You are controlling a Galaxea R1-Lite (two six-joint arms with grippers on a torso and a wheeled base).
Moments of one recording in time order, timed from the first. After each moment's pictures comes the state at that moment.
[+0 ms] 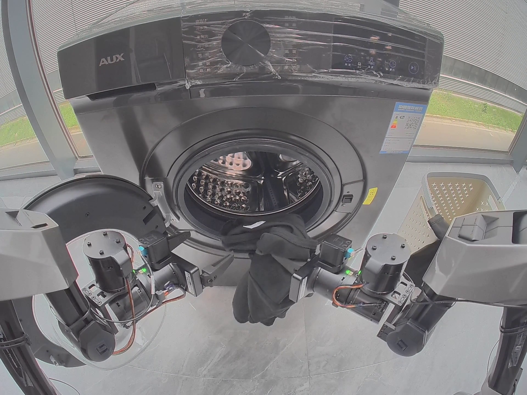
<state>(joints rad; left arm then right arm) -0.44 2.00 -0.35 -1.55 -0.15 -0.03 0.72 2.21 -0.66 -1.53 0.10 0.11</state>
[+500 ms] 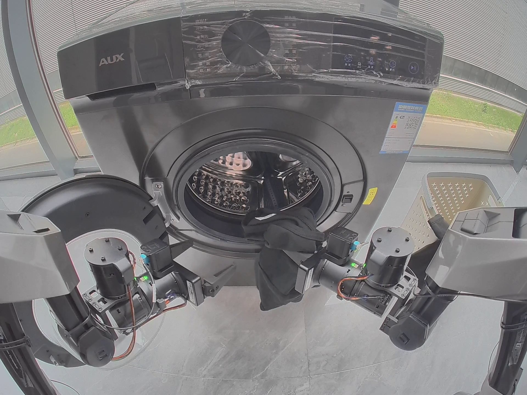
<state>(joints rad) -0.46 2.00 -0.31 -1.55 -0.15 -0.03 0.68 2.20 -0.68 -1.52 0.10 0.12</state>
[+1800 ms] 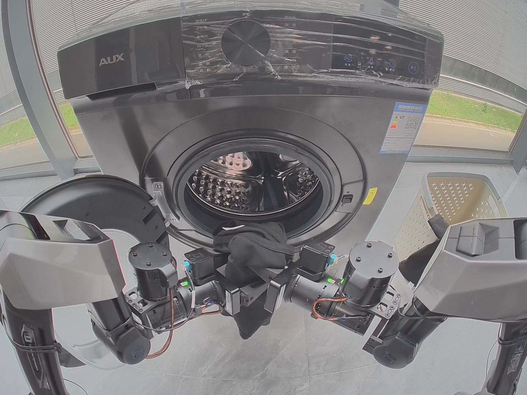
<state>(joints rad) -0.54 2.18 -0.47 -1.55 -0.28 -0.03 0.82 2.20 -0.71 -1.53 0.10 0.25</state>
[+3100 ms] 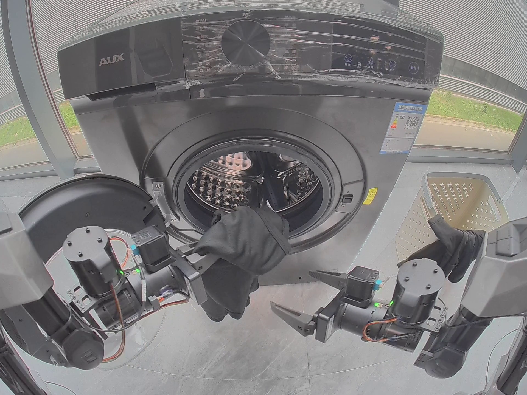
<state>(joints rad) -0.51 1.87 -0.32 -1.55 -0.27 -0.05 0.79 2.05 -0.37 -1.54 0.08 0.14</state>
